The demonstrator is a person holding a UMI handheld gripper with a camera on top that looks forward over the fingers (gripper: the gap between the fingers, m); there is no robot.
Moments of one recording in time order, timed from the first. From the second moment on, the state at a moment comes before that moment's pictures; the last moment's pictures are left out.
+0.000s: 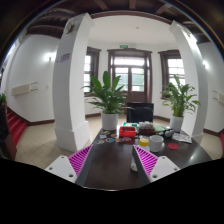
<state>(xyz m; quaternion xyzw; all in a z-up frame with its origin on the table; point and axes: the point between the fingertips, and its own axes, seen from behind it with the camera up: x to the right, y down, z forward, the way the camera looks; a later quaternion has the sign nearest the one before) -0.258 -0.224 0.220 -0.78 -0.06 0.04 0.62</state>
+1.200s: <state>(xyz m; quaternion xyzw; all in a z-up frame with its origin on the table) -0.151 -0.045 0.065 -0.78 -0.04 0.01 0.62</state>
